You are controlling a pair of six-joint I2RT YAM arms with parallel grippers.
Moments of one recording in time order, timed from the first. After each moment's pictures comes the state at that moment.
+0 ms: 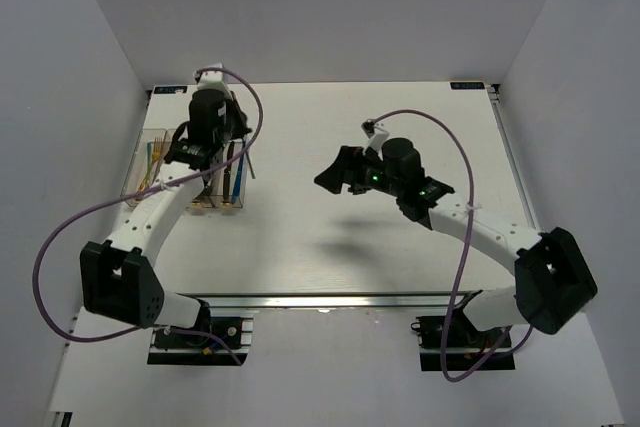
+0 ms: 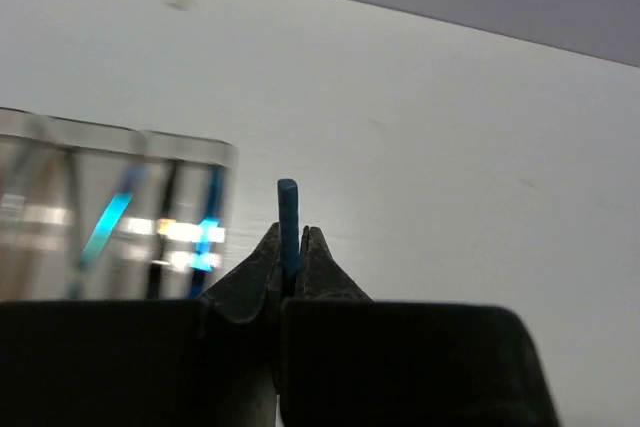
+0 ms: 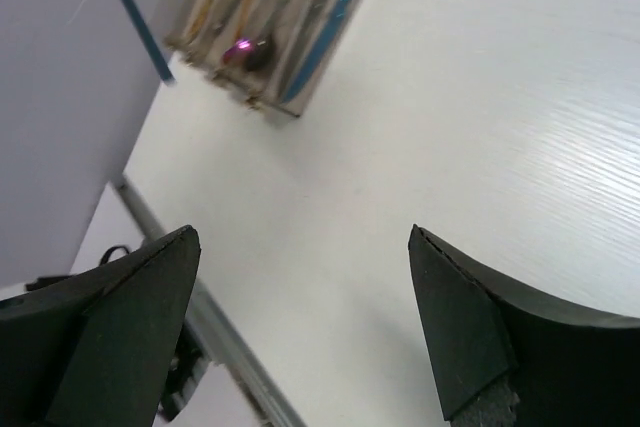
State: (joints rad) left arm -0.29 1.37 1.15 -0.12 -0.07 -0.42; right arm 0.71 1.40 0.90 0.18 -0.31 0.63
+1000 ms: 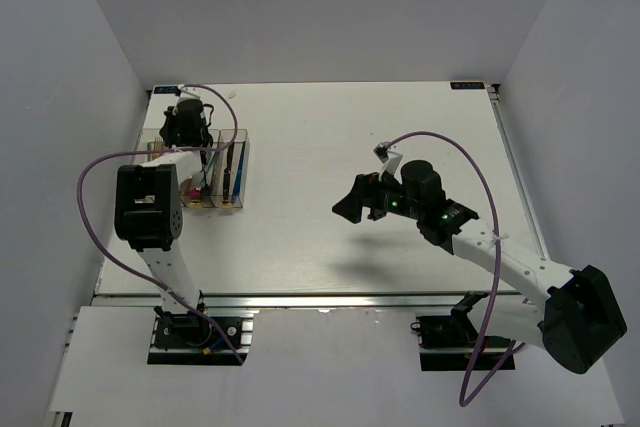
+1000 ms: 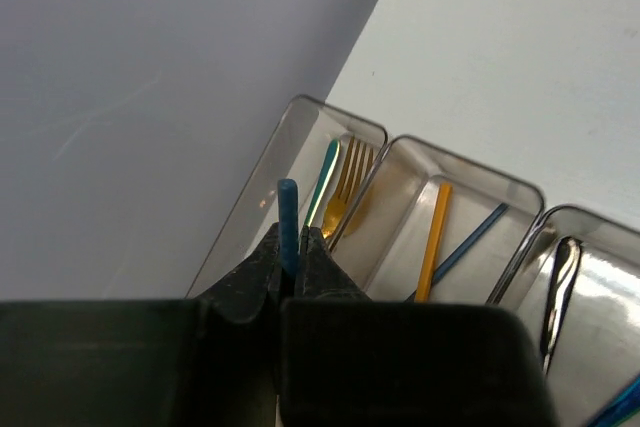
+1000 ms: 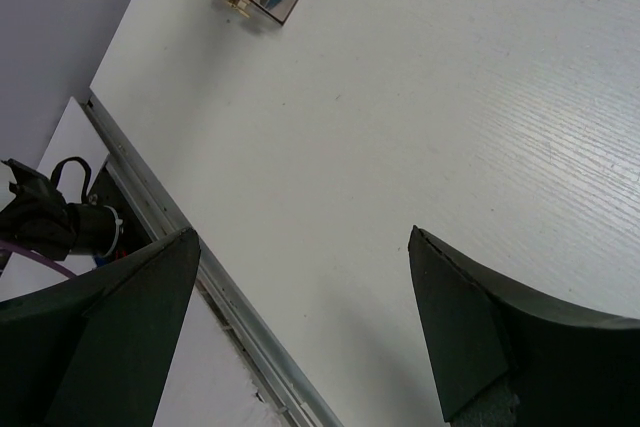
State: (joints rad) left arm 0.01 1.90 1.18 0.36 -0.76 0.34; right arm 0.66 1.14 0.69 0.05 -0.36 0.49
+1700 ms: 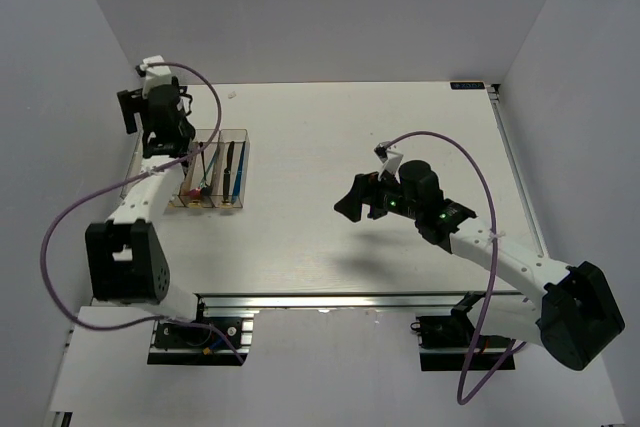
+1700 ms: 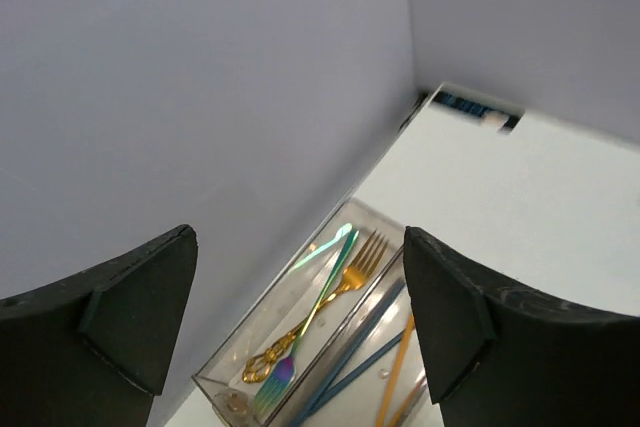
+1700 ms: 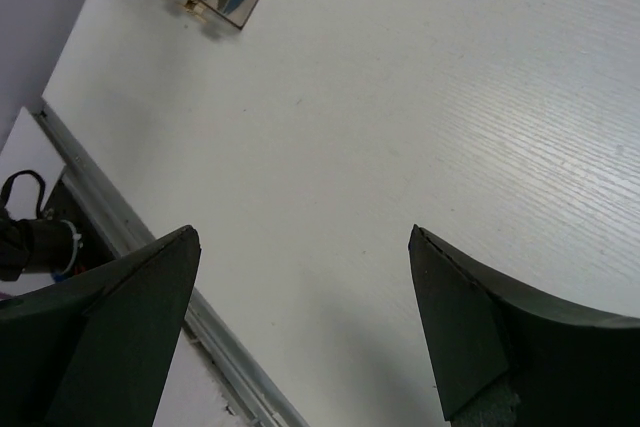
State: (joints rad) left arm 0.01 1.55 1.13 0.29 -0.74 0.22; right arm 0.66 1.16 0.69 0.05 -0.30 0.45
